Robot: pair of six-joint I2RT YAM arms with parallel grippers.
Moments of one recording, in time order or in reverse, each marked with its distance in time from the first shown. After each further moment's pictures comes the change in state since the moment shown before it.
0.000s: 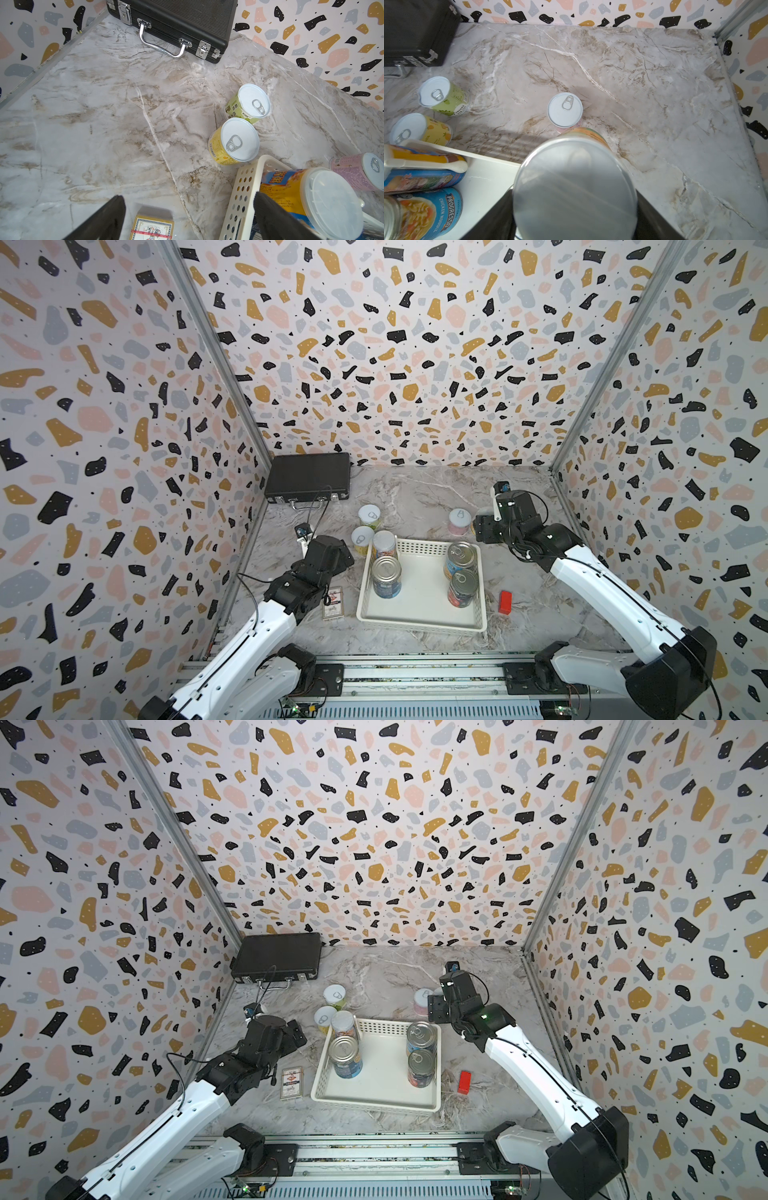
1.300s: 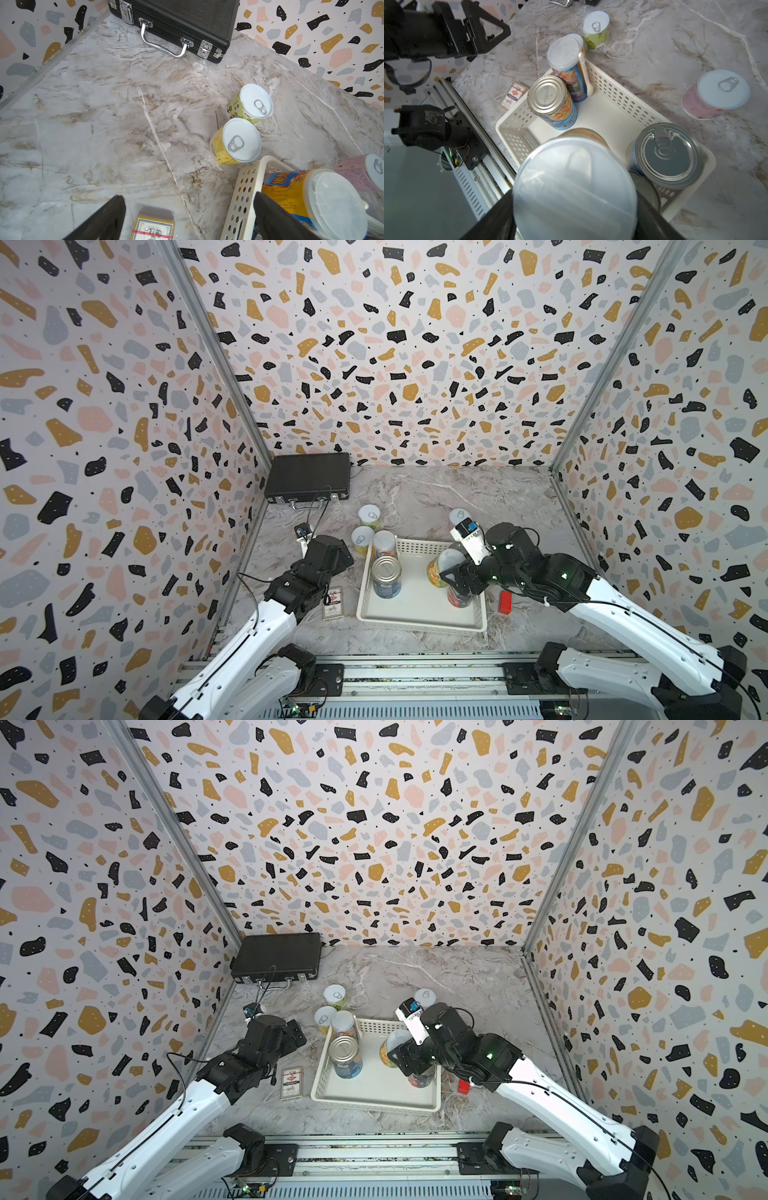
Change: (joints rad) left arm 0.006 0.002 0.000 0.000 0.001 0.000; right arm 0.380 -0.165 -0.046 -0.115 -0.330 -0.053
